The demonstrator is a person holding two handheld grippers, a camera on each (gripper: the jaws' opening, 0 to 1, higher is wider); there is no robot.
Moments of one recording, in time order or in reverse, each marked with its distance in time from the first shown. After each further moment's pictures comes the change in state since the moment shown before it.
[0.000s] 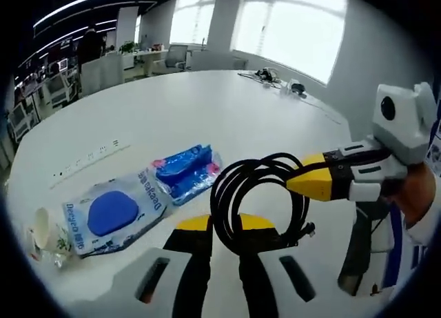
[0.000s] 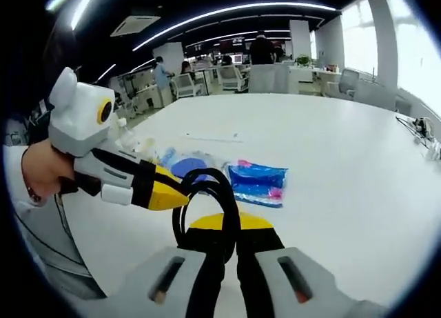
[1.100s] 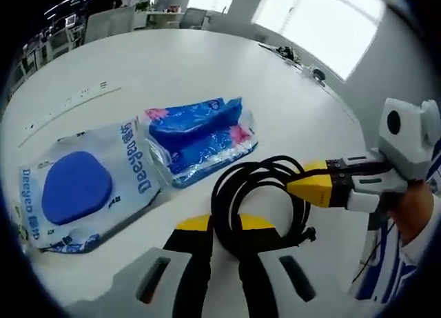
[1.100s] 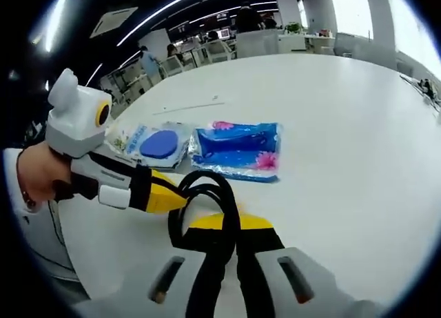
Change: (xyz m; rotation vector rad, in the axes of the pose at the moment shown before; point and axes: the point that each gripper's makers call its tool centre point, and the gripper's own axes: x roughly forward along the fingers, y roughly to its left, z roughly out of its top) left arm 0.084 0.034 -0.048 -0.173 0.175 -0.020; right arm 0.082 -0.046 -0.059 0.143 0.143 0.013
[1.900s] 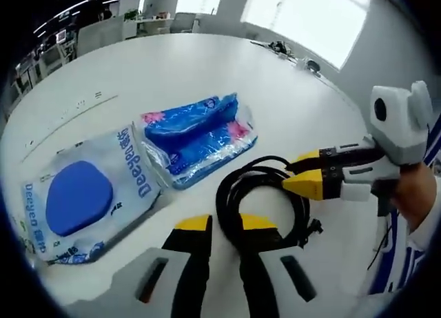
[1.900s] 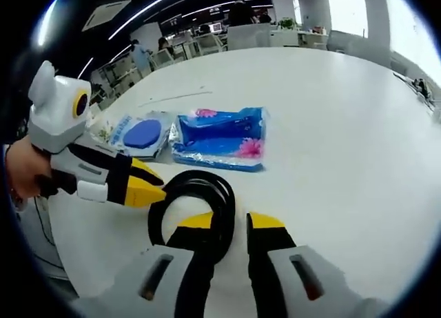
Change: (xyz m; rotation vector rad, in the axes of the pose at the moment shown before) left arm -0.003 0.002 -0.003 0.110 -0.016 0.021; right arm 0.002 -0.013 -0.010 -0.005 0.021 -0.075
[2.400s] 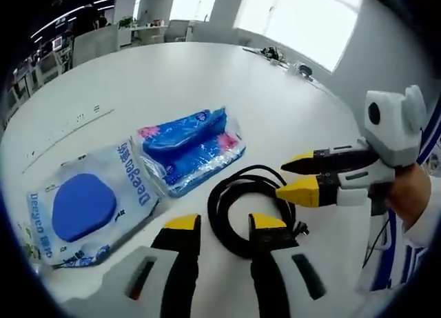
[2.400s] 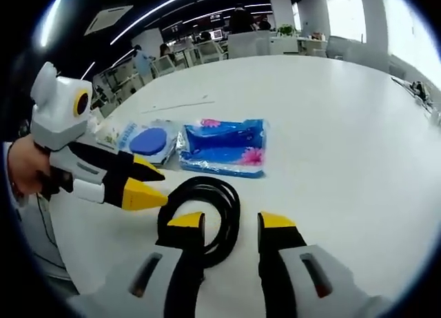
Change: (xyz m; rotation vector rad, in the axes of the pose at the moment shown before) left arm -0.017 -0.011 0.014 0.017 -0.048 -0.039; right arm -0.018 0.010 0.007 -0.014 -0.037 0.008
